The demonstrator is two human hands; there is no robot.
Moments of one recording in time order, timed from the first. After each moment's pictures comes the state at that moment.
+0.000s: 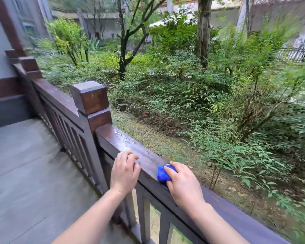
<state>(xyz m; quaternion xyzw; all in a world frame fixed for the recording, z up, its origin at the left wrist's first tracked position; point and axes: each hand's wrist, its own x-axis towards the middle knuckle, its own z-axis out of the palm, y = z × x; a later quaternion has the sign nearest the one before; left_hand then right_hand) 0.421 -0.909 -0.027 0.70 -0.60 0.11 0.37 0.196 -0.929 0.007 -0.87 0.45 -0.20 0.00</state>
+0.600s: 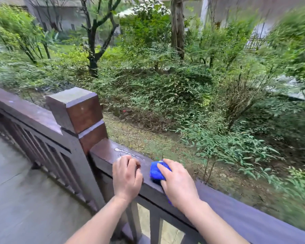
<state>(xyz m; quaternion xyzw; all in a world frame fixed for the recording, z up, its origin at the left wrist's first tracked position) 0.516 -0.992 -0.046 0.63 -0.64 0.10 0.42 0.323 -0.976 0.010 -0.83 0.52 -0.18 0.02</state>
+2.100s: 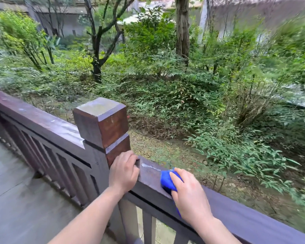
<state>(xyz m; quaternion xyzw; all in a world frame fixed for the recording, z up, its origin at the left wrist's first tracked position) 0.654 -1.048 -0.012 0.63 -0.72 0.04 0.28 0.411 -0.997 0.005 -0.81 0.56 -0.19 0.00</state>
